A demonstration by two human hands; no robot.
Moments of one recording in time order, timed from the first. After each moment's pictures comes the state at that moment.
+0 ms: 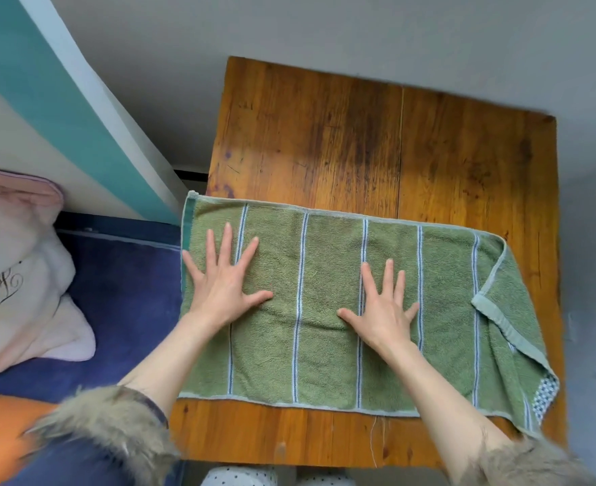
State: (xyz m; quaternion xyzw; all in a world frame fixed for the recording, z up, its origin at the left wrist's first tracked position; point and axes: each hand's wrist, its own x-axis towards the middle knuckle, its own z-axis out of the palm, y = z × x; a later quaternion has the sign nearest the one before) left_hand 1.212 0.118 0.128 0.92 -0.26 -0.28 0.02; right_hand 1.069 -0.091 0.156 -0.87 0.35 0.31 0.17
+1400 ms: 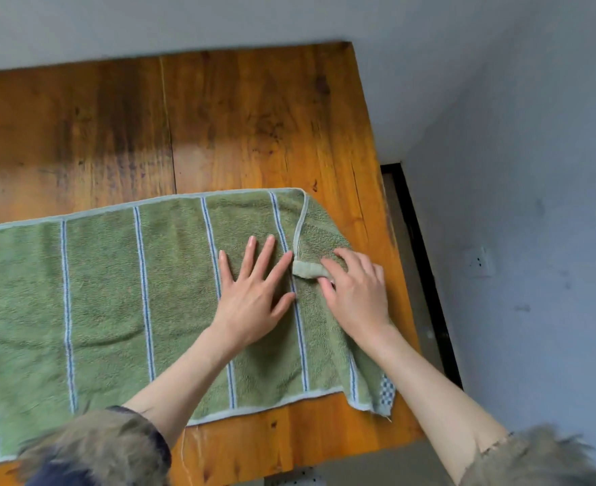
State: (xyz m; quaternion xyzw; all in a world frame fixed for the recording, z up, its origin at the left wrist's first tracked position) left_hand 1.010 -0.180 0.110 0.86 -0.48 -0.18 0.00; right_hand 0.893 -0.319 0.123 -0.95 0.29 -0.01 0.14
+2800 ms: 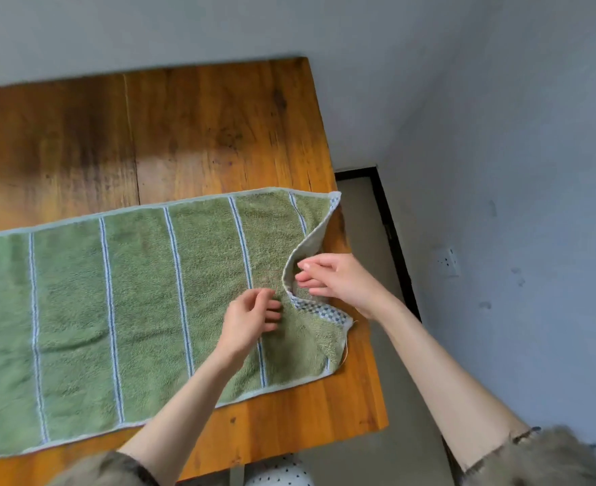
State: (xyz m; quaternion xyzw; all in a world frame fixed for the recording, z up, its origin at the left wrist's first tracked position) left_hand 0.945 -0.225 0.158 0.74 0.07 -0.47 0.48; right_hand 0.881 -0.382 0.198 -0.63 0.39 0.16 0.66
